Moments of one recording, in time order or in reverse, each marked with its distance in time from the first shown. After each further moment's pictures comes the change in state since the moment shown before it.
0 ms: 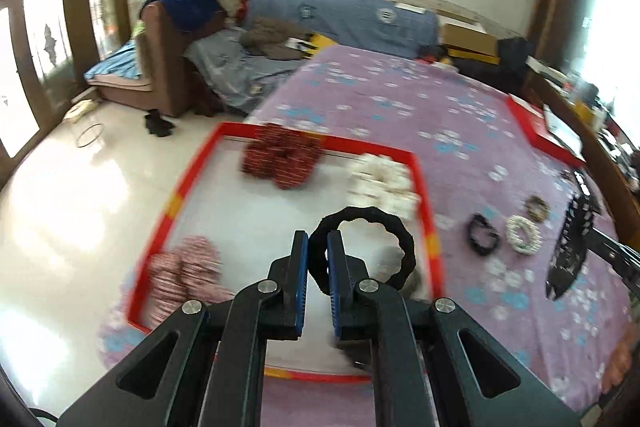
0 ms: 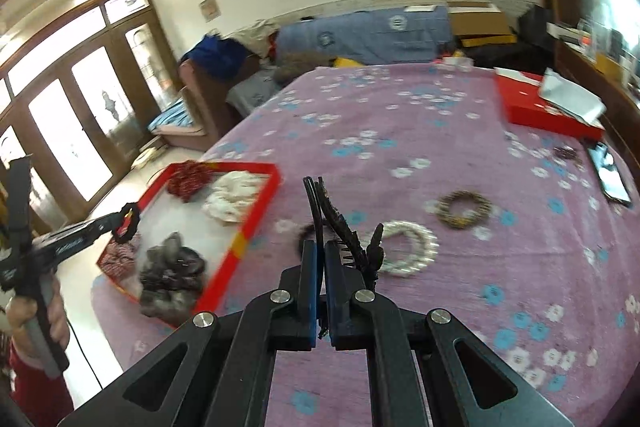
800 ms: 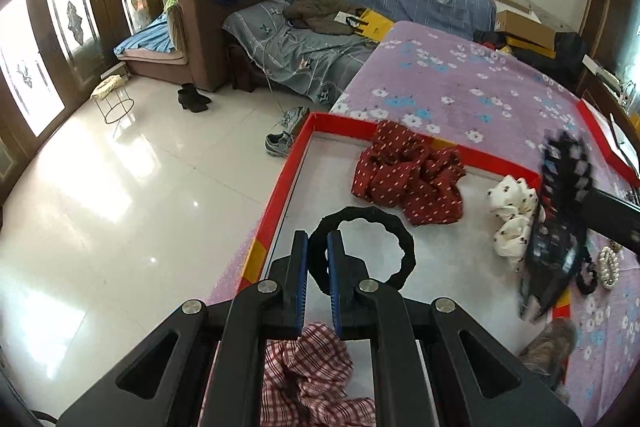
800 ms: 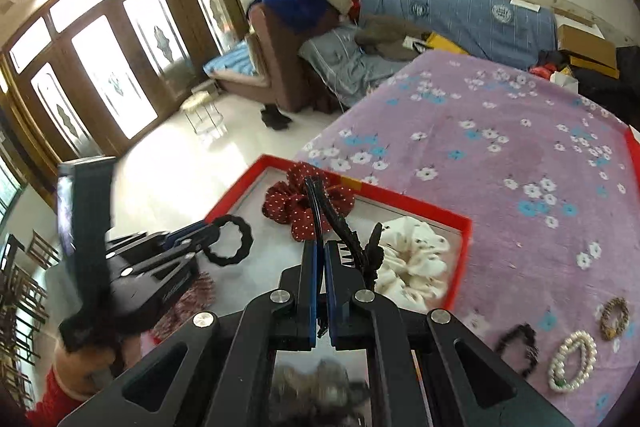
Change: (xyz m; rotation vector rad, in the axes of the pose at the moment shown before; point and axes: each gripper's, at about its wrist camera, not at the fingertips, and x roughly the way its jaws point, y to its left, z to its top) left arm 0.092 0.090 0.033 -0.046 0.107 0.110; right arm 0.159 0.172 0.069 -0.183 0.175 0.141
